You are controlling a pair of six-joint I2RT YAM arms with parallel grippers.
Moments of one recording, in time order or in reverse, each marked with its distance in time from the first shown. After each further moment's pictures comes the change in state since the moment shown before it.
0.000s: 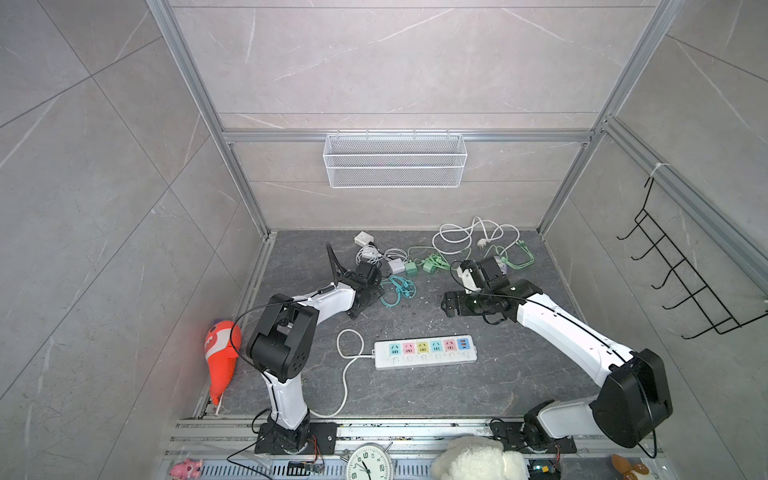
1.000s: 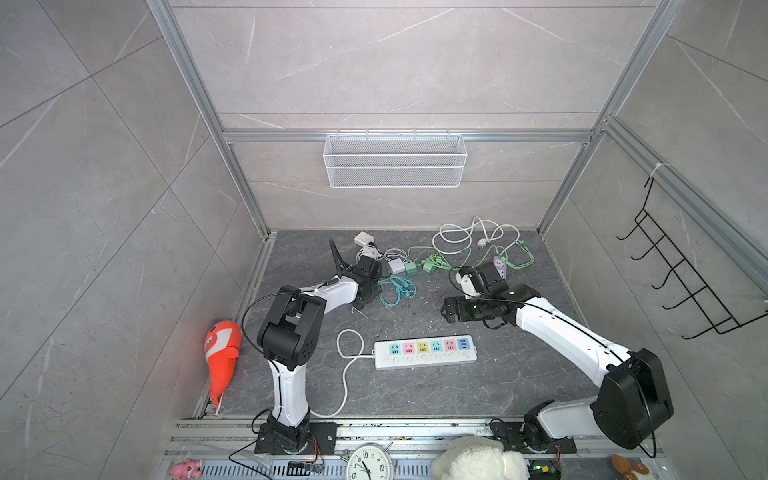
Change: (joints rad) left arm 0.040 0.095 0.087 0.008 0.038 0.043; right arm 0.000 -0.005 -0.052 0.019 -0.020 -0.015
